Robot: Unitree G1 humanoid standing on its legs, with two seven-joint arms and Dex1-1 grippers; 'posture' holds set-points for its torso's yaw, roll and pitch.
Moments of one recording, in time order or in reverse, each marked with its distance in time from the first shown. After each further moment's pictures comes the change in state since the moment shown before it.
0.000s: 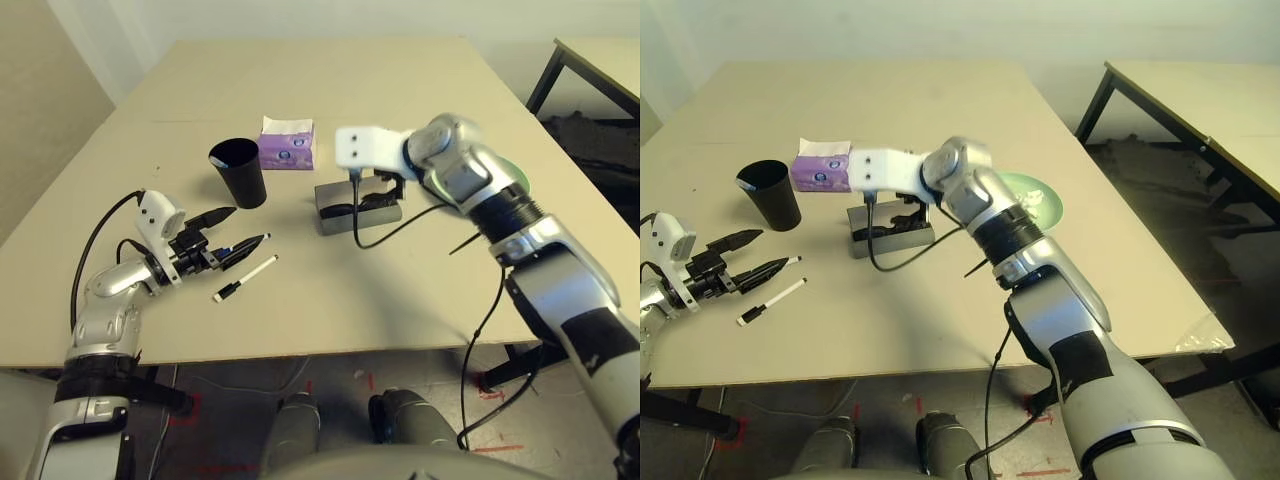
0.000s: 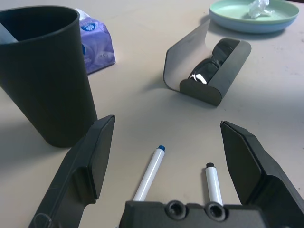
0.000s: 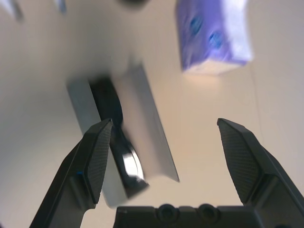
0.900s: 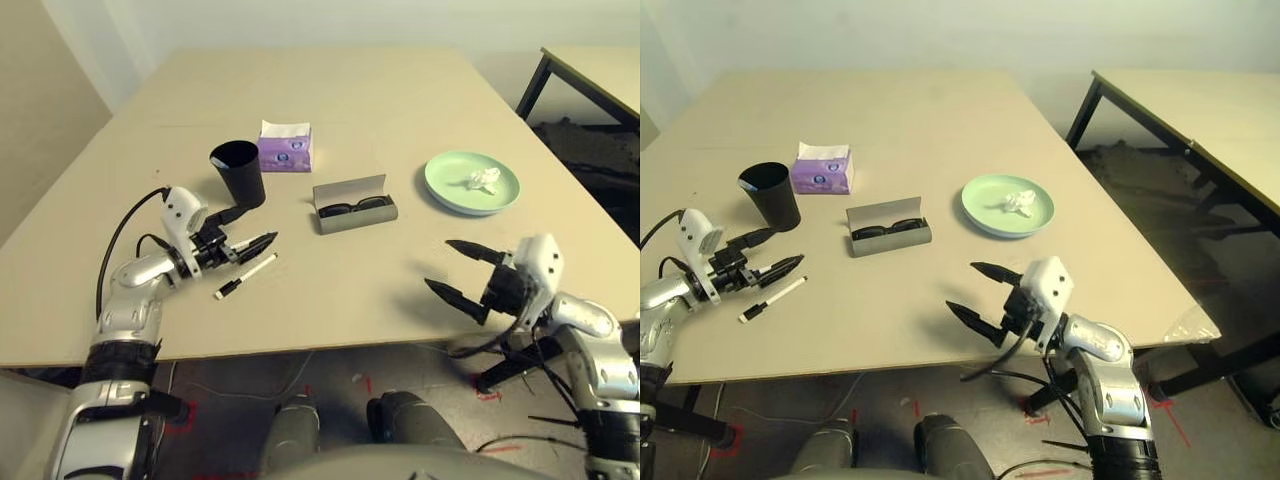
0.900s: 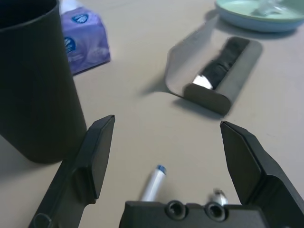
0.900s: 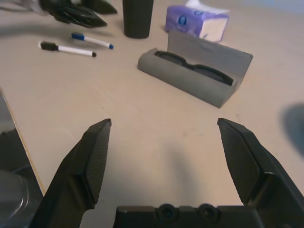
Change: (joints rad) left arm -0.169 -0.080 -0.073 0.164 0.091 0.054 0.080; right arm 1.075 -0.046 -0.529 -0.124 0.621 -0.706 0.029
